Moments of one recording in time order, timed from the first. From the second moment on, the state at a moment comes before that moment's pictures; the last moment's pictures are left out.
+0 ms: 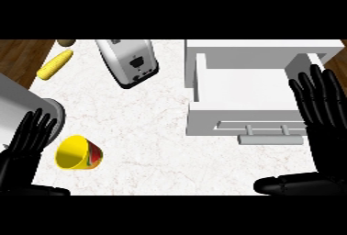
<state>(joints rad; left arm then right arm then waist) 0.13 0.15 0.29 -1.64 0.26 -0.42 -0.18 -0.07 -0.07 -0.02 -2.09 -0.12 0.09 0.13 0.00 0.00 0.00</state>
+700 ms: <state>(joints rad) 0.06 0.20 0.32 -1.28 0.14 -0.48 -0.43 -0.10 -0.08 -0.05 -2.05 -0.14 0.11 0.13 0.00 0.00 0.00</state>
